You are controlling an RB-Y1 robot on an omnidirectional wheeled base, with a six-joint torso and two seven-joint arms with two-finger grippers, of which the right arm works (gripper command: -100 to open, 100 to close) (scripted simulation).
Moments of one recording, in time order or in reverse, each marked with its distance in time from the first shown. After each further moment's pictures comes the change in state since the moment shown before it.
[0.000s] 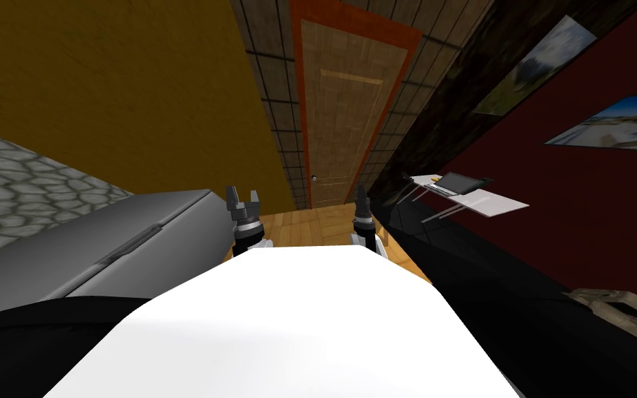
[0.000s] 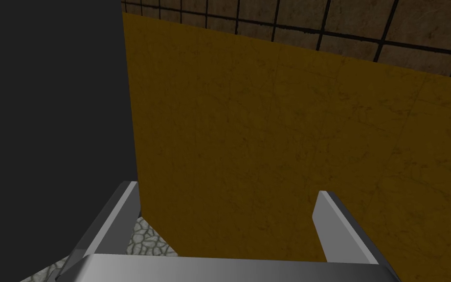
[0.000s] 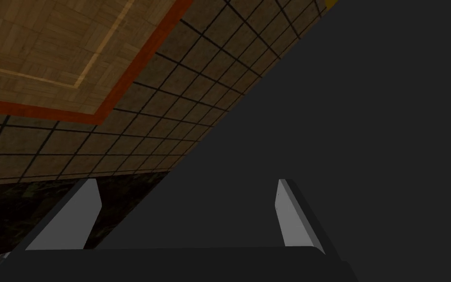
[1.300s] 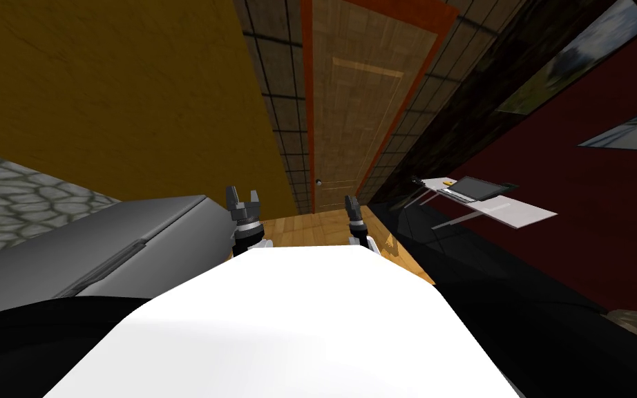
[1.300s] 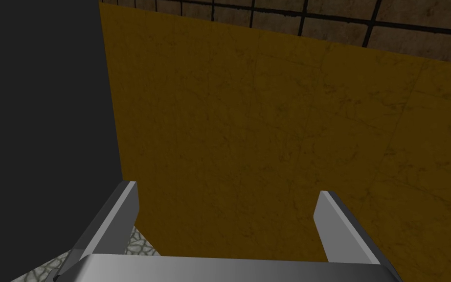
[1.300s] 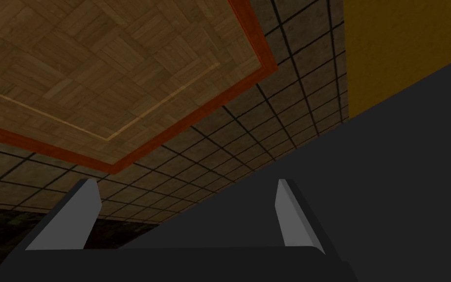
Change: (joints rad) arm -0.048 -0.030 -0.024 0.275 0.072 -0.046 0.202
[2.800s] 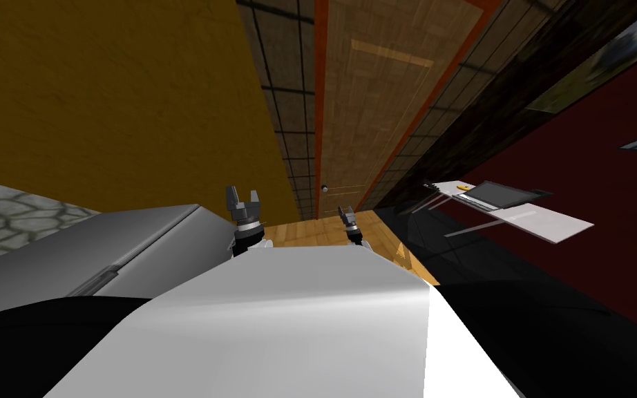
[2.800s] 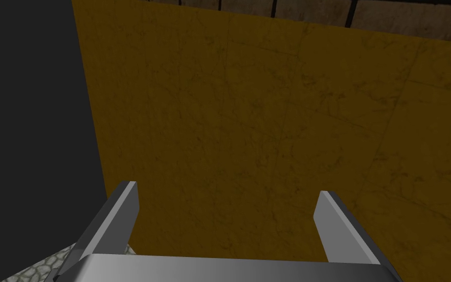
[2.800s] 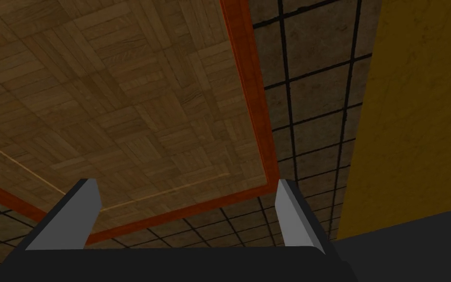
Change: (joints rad) arm -0.061 -0.011 -0.029 0.334 0.090 -0.051 0.246
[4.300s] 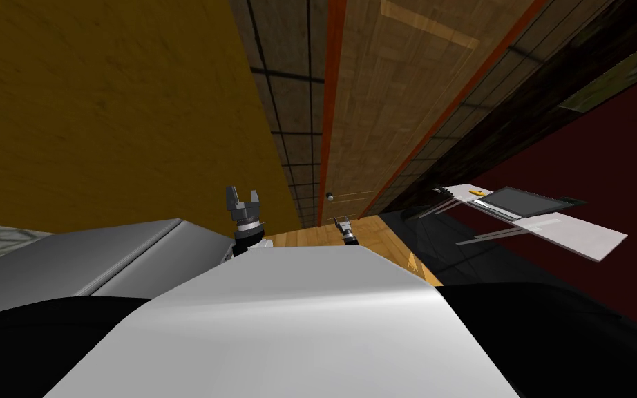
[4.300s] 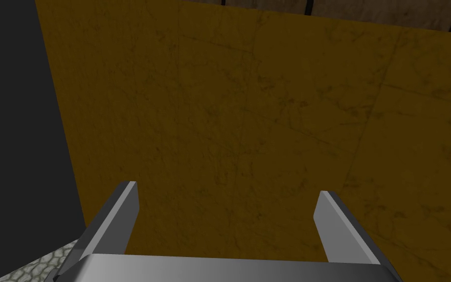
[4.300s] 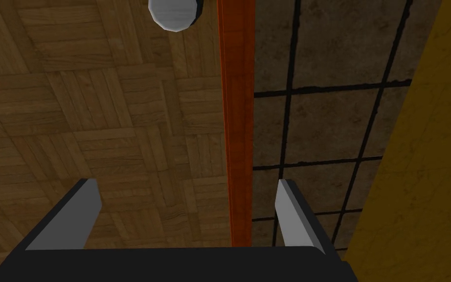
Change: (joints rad) arm -0.047 0.020 -0.025 0.332 0.091 -0.059 0.251
